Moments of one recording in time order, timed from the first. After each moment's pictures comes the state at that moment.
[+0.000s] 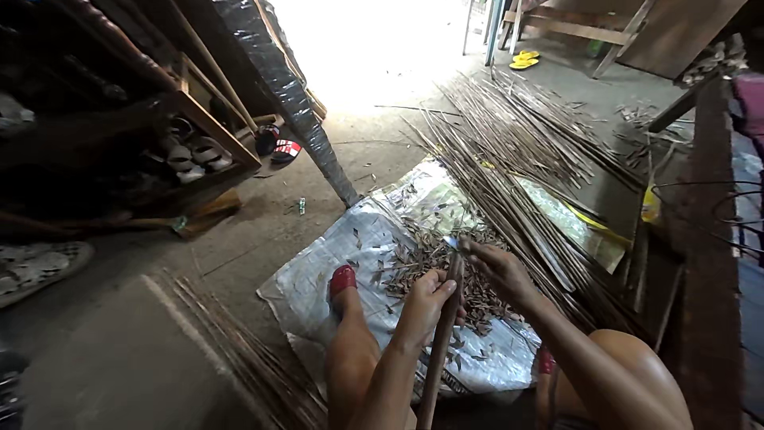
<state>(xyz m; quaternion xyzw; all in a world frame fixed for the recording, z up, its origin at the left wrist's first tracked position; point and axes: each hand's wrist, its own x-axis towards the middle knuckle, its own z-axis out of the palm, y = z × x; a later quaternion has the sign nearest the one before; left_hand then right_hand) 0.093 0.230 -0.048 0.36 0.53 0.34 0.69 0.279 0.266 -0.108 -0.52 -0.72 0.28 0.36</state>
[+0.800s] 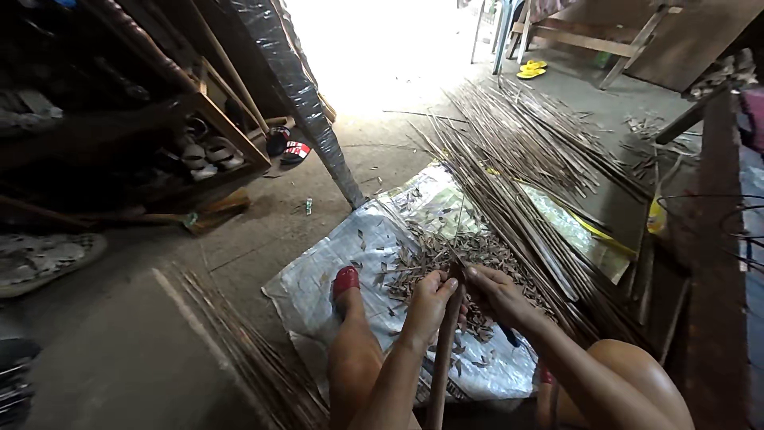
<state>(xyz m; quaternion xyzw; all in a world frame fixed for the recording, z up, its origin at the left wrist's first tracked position) 0.097 0.235 -0.058 0.36 0.54 0.36 0.67 0.260 0.245 -0.089 -0.43 -0.46 0.68 0.38</state>
